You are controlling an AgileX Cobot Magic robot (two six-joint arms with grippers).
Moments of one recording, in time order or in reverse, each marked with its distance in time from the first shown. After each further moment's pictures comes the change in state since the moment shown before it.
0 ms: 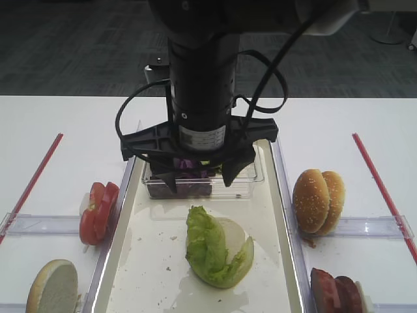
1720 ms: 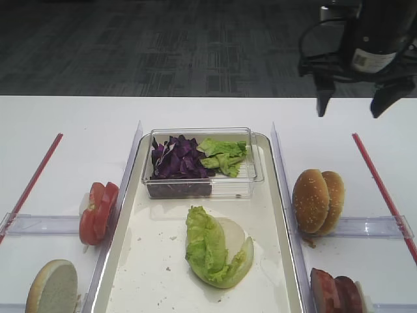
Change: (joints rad) left arm 0.000 0.000 0.000 0.000 0.000 0.000; right arm -0.606 -0.039 0.000 0.036 0.003 -0.362
